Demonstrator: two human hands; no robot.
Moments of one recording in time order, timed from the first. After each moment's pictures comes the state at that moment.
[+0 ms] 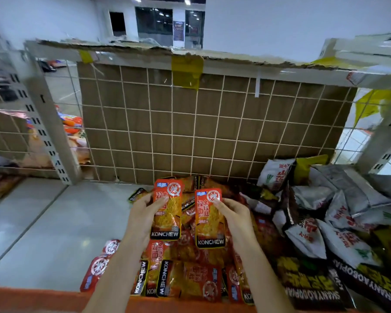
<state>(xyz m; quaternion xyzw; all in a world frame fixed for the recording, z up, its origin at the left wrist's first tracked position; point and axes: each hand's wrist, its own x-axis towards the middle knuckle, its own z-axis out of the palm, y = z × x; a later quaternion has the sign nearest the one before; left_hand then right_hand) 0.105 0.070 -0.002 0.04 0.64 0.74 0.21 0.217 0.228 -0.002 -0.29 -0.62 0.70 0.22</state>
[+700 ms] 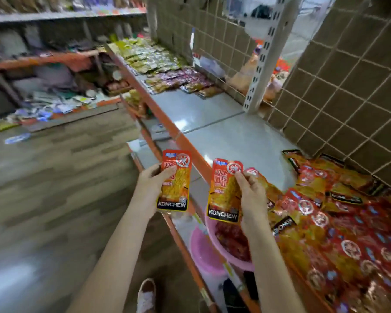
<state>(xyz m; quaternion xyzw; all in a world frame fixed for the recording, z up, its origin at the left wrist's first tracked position) 0.241 -0.159 -0.041 -0.27 0.55 0.79 -0.11 0.190 0.024 -0.049 -0.08 -0.61 0.79 -0.07</state>
